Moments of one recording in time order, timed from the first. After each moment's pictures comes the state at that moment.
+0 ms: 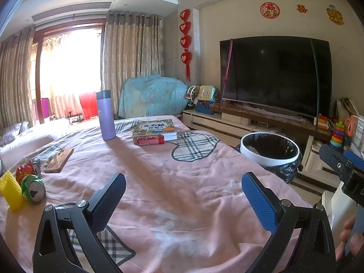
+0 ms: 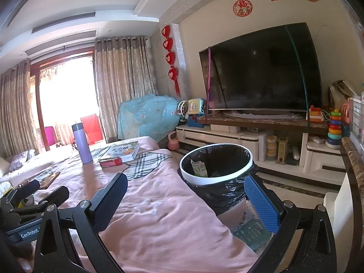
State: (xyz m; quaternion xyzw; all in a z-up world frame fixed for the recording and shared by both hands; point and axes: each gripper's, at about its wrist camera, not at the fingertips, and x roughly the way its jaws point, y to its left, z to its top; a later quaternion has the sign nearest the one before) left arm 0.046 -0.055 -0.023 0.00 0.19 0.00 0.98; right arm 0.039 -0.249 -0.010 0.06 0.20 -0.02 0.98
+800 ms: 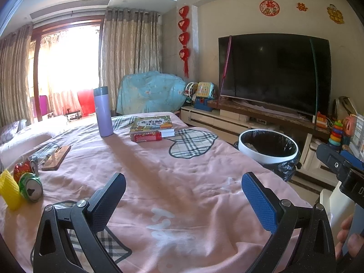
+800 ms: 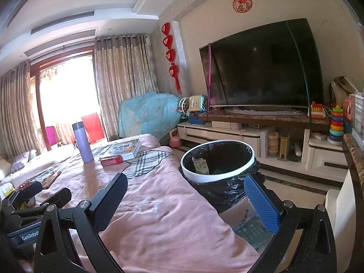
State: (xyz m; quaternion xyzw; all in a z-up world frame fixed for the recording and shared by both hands) left arm 0.049 -0.056 -0.022 0.00 0.20 -0.01 0.98; right arm 0.042 -0.251 -0.013 0.06 0.21 -0.01 0.98
